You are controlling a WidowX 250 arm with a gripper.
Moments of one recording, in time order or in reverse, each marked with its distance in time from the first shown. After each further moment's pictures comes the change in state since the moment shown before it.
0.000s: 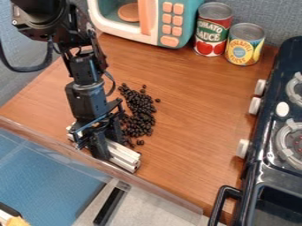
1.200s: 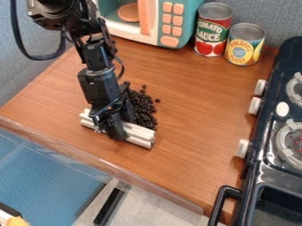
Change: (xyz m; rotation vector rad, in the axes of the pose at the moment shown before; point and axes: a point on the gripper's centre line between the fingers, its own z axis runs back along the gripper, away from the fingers) arm 0.008 -0.041 0.006 -0.099 -0.006 0.111
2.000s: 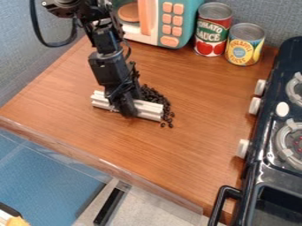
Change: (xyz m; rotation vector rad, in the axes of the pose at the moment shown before) arm 0.008 -0.048 0.006 -0.093 -0.009 0.097
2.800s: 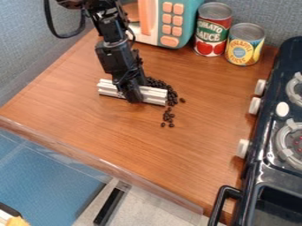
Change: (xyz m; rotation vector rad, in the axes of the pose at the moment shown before) arm 0.002 -0.030 0.002 -0.035 0.004 0.038
